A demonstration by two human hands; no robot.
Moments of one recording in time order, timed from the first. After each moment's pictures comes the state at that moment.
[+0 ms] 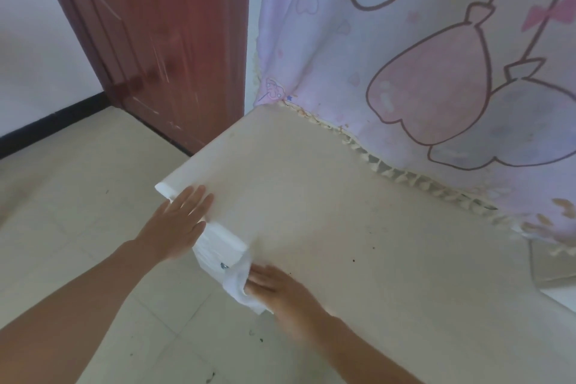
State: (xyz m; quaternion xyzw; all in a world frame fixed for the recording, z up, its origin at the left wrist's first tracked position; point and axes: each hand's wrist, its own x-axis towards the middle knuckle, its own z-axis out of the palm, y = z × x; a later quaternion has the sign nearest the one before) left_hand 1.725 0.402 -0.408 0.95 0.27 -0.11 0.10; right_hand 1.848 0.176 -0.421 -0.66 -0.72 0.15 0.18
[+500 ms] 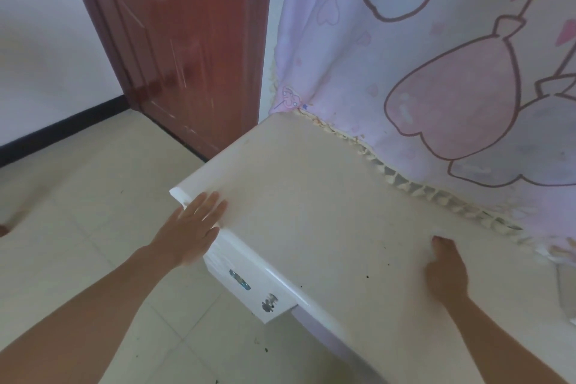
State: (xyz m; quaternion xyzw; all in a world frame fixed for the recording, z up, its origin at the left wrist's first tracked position) left_hand 1.729 0.404 -0.409 0.95 0.27 -0.13 0.08; right_hand 2.033 0.084 -0.393 -0.97 -0.16 0.08 0.16
